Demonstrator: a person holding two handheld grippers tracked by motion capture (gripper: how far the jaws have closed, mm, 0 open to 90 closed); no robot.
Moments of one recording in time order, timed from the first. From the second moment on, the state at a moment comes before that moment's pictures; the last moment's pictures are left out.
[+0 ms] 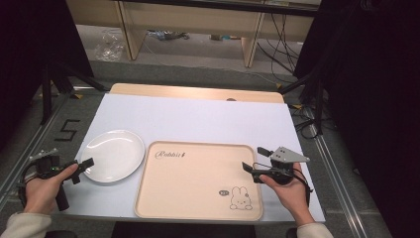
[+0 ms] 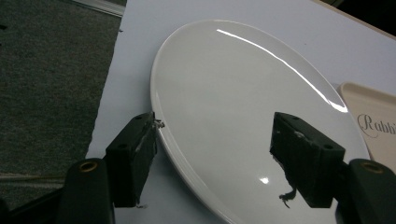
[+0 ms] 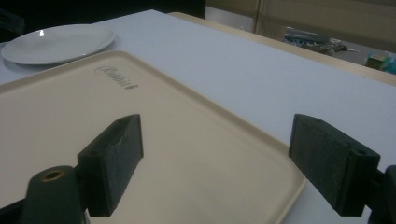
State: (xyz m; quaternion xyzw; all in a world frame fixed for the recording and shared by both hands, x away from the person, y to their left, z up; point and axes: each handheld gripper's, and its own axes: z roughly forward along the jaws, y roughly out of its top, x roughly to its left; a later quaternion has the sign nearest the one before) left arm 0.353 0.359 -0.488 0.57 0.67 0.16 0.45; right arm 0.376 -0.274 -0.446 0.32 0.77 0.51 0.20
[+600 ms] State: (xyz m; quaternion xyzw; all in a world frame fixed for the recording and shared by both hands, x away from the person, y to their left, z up) left arm 0.372 0.374 -0.503 0.54 0.70 0.10 0.46; right arm 0.377 -0.274 -0.447 0.32 0.78 0.51 0.19
